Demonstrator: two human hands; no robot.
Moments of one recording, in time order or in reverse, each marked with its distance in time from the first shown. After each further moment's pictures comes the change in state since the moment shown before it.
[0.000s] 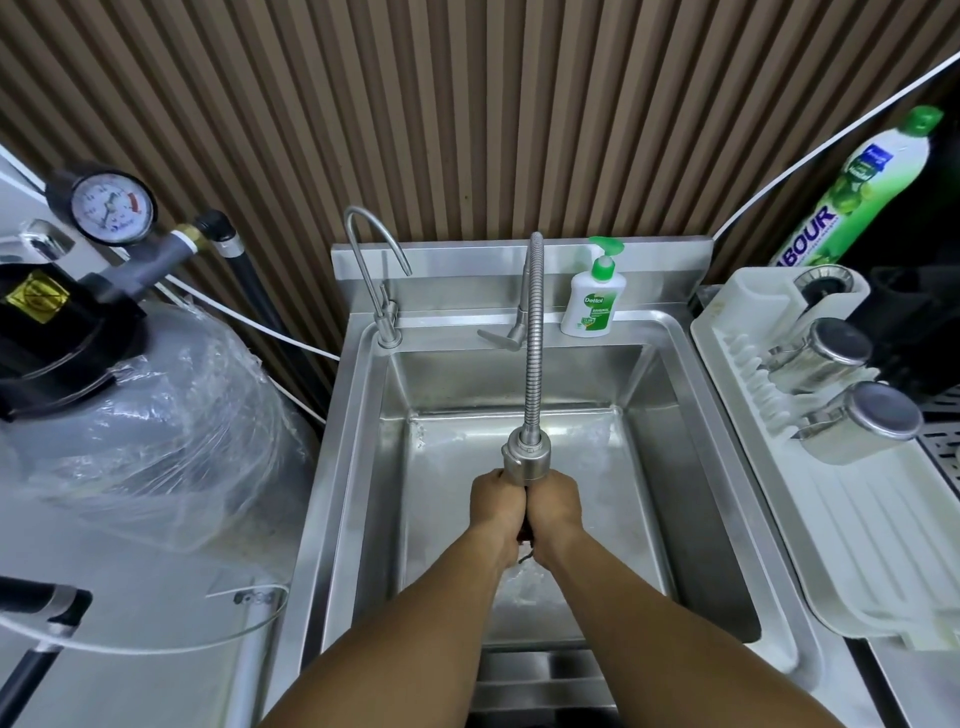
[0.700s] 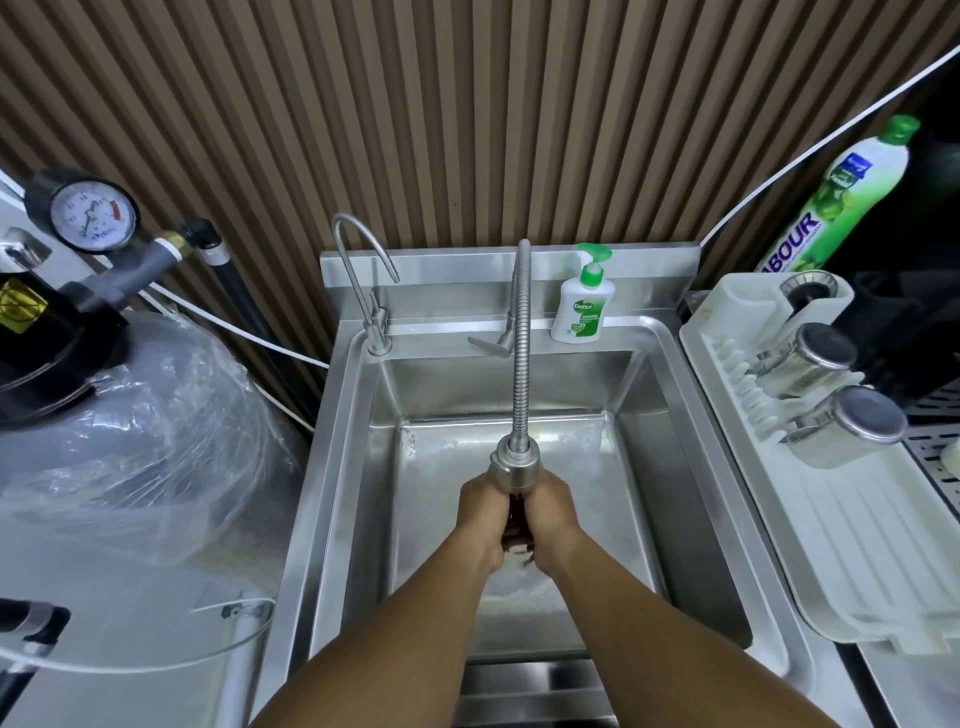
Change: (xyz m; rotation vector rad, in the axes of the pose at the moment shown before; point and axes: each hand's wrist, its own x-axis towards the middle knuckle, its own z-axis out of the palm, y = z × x) left_hand 0.003 0.002 -0.003 -0.123 -0.090 -0.026; right_hand 0.001 -0.001 -0.007 0.095 -0.115 0.009
